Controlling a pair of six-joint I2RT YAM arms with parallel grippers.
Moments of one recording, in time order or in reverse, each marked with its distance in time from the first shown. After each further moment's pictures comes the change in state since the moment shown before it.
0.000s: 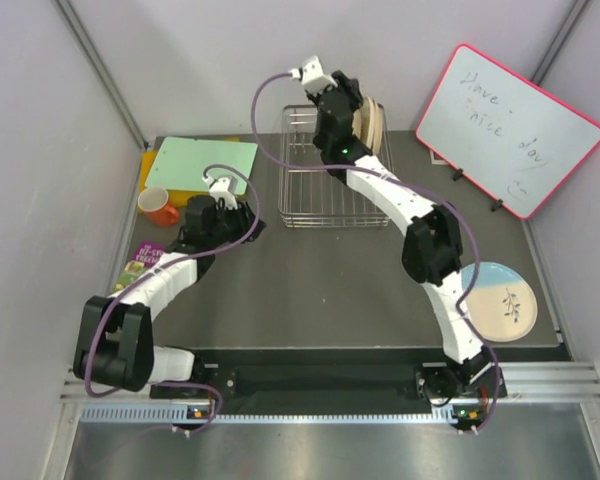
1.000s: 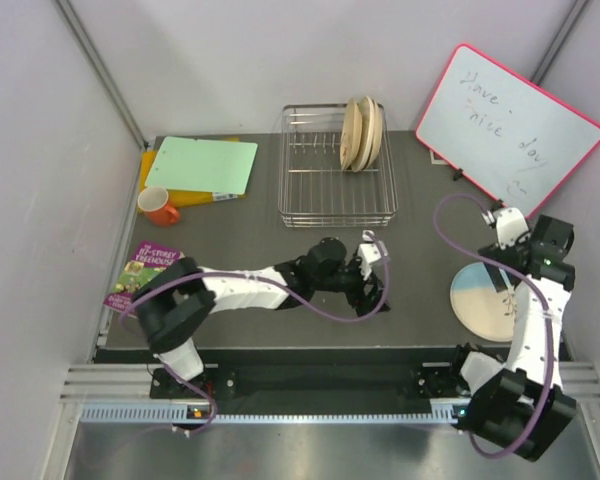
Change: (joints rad) left arm -0.792 0.288 0.179 0.195 0.093 0.224; right arm -1.007 -1.373 -1.365 -1.027 -0.763 -0.047
